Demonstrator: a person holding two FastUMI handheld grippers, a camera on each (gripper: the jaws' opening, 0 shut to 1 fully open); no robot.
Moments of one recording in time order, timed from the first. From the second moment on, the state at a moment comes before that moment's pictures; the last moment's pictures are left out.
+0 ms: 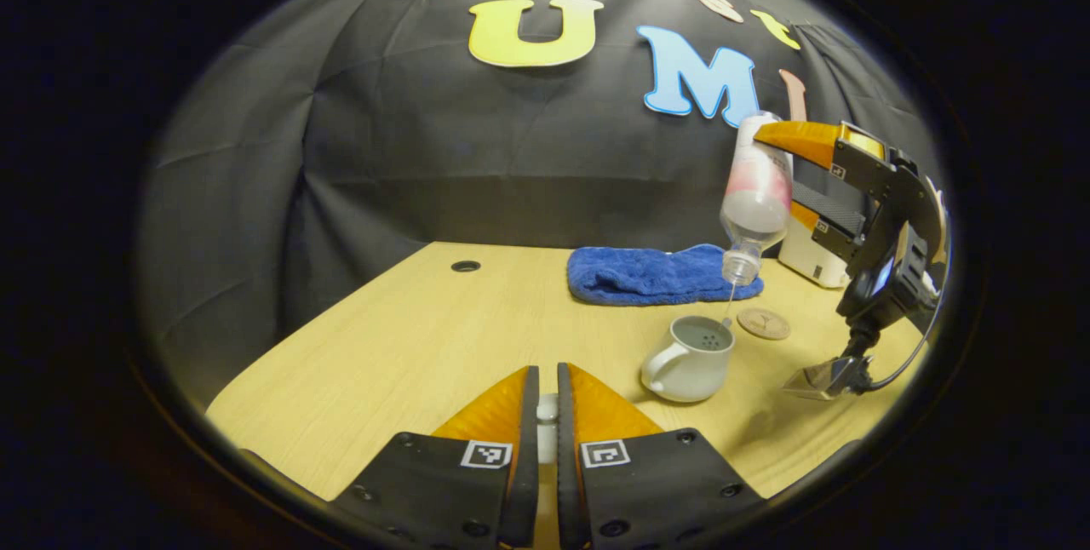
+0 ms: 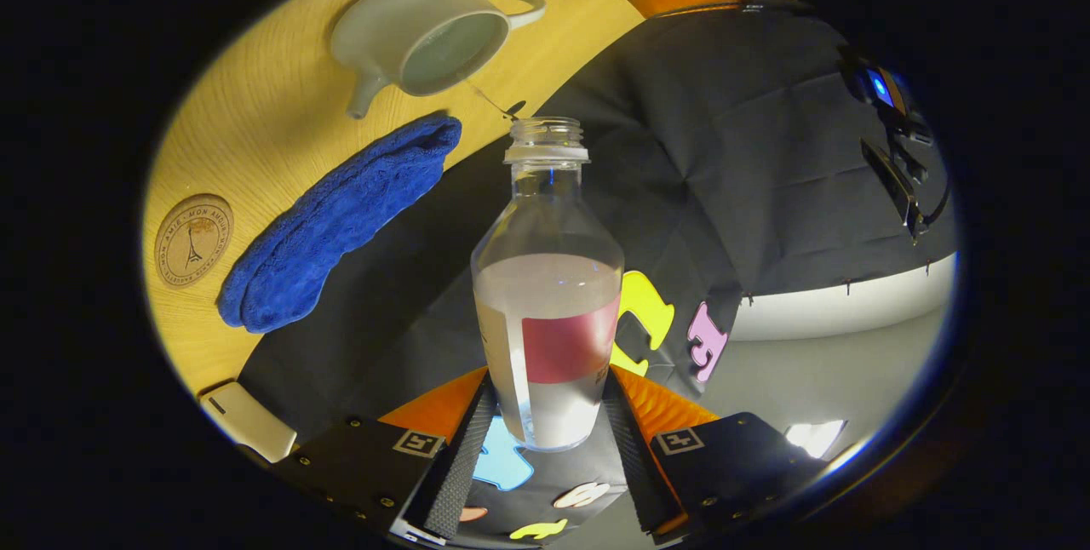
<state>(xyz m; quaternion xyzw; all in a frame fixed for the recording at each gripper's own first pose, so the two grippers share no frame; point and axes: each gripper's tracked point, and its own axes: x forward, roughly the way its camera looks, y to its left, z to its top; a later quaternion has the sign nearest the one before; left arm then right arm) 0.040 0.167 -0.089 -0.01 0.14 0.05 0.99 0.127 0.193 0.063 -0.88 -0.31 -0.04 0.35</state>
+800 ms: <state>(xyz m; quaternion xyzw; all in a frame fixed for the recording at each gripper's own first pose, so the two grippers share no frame) 0.040 0.164 -0.088 -0.01 0.14 0.04 0.99 0.151 0.145 -0.020 -0.65 -0.07 0.12 0.75</state>
